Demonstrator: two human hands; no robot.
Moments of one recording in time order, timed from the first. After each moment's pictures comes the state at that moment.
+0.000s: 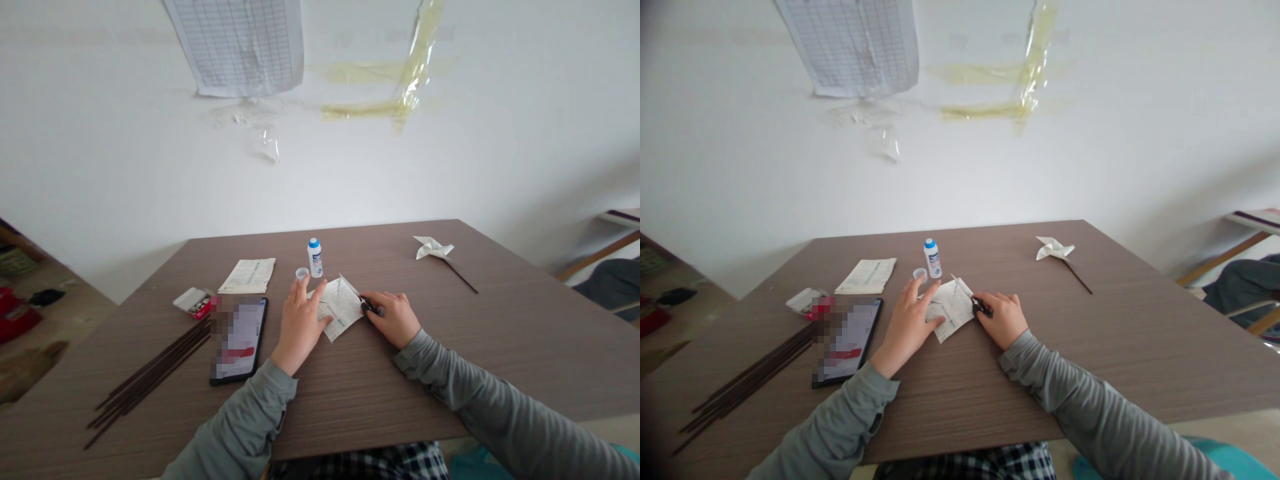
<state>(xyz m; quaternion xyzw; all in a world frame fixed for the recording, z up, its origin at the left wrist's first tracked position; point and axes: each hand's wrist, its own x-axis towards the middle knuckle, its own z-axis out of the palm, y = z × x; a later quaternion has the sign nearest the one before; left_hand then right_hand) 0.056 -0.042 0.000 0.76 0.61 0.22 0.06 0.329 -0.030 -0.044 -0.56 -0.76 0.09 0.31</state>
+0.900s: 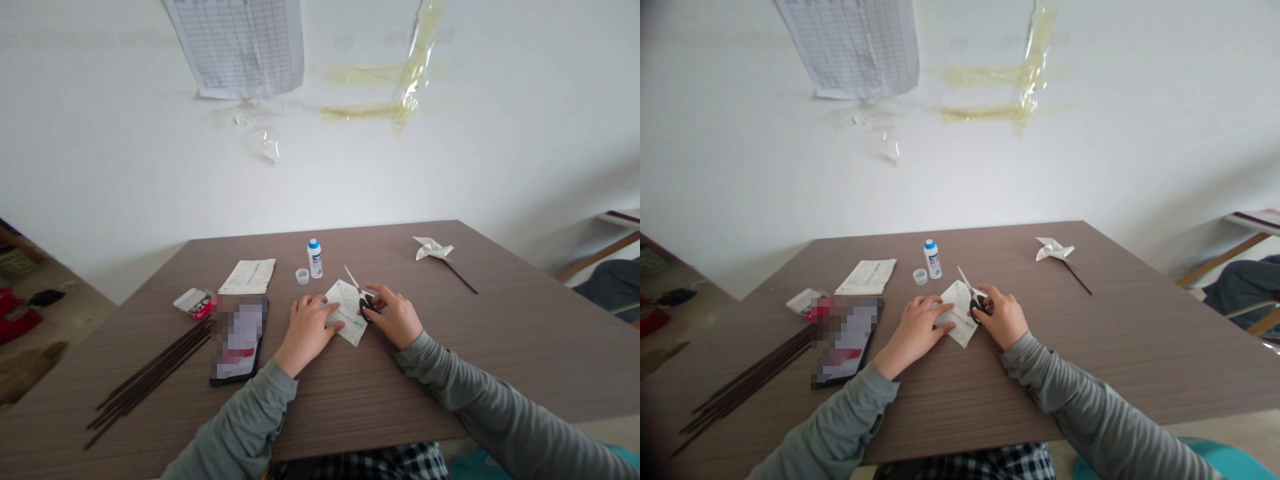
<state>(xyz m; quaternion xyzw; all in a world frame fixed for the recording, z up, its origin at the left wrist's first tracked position) 0.065 -0.048 0.007 0.80 0.58 0.10 0.11 0.327 -0.031 -0.036 -0.57 -0.71 0.15 0.38</state>
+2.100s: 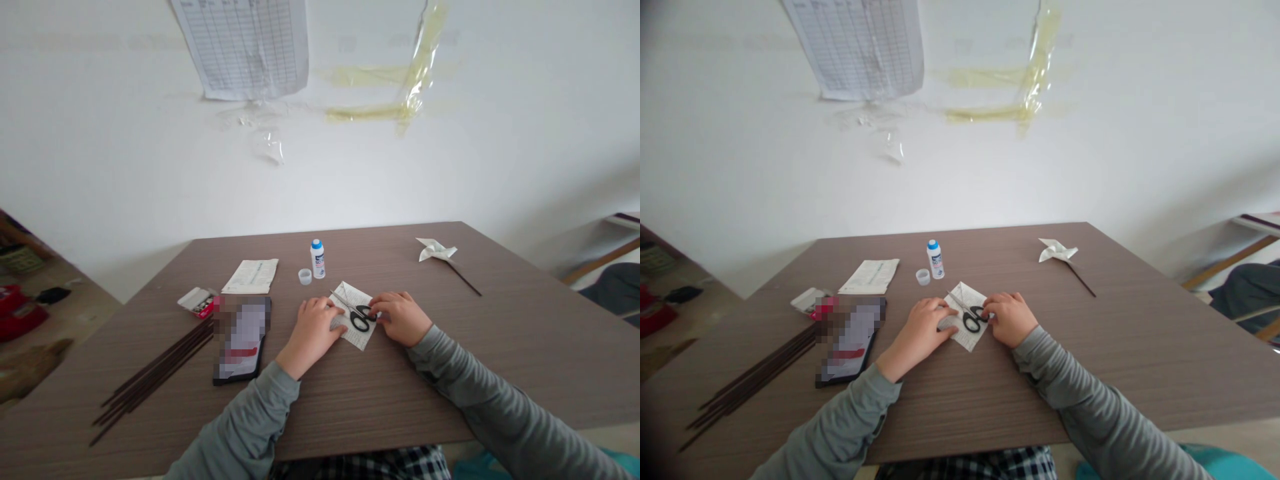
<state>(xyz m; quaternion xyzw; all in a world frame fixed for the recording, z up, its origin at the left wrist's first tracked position) 0.064 -0.047 0.006 0.82 0.54 0.14 0.14 0.349 -0.028 -0.023 -0.50 -0.84 0.08 0.19</state>
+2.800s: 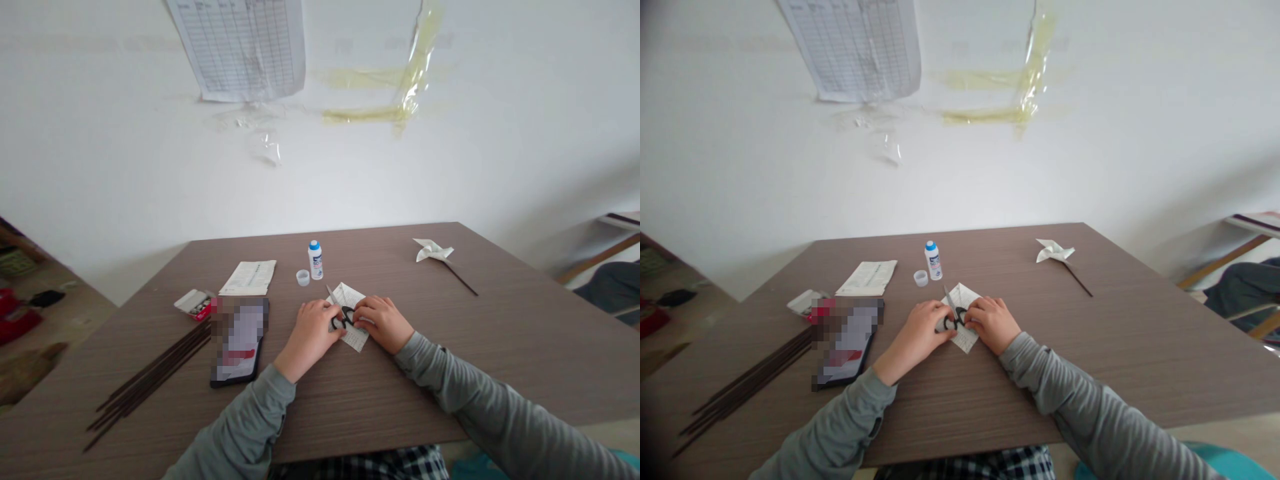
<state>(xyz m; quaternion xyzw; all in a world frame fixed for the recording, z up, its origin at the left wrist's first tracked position) 0.065 -0.043 0.005 0.82 0.54 0.13 0.14 0.322 -0.028 -0.041 -0.44 -0.86 0.08 0.24</state>
